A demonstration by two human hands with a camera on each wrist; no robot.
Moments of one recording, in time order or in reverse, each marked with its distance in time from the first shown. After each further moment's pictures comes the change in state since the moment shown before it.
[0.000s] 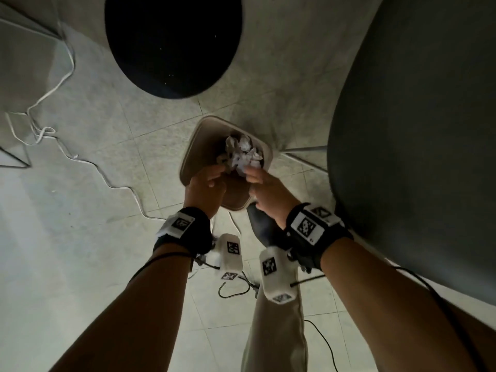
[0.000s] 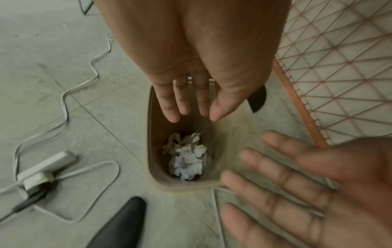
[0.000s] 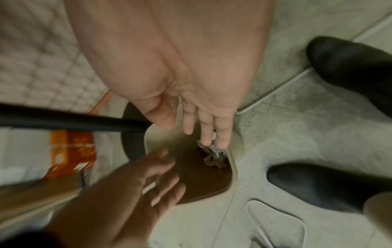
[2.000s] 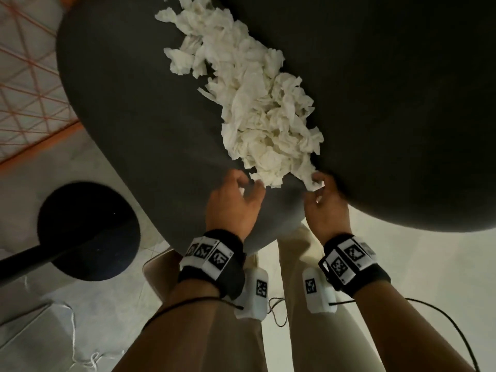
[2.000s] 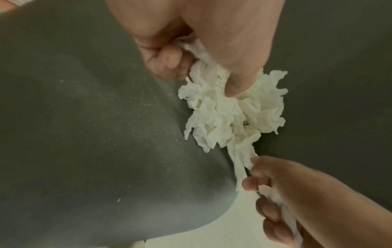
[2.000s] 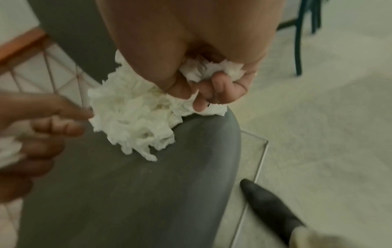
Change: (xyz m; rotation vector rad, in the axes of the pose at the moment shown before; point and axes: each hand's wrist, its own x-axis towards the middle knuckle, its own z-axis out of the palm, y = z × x) left_hand -0.254 0.333 0.174 0.707 -0.403 0.728; right_hand -0.303 0.078 -0.225 0.439 1.183 0.129
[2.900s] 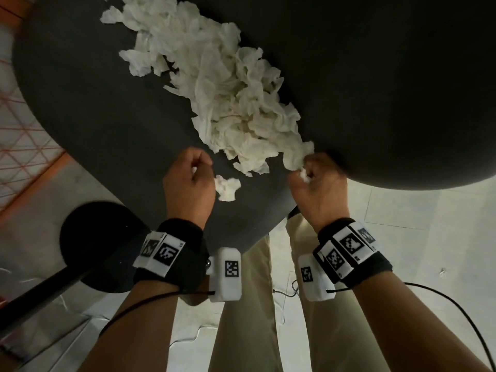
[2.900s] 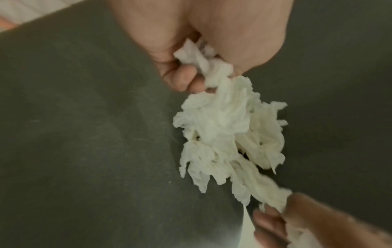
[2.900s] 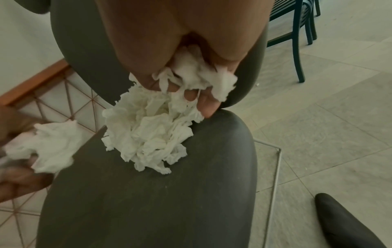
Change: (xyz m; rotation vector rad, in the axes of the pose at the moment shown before) left_hand 0.027 -0.004 -0.028 -0.089 0.123 0.157; right_hand -0.006 0.006 0.008 0.112 0.309 -0.312
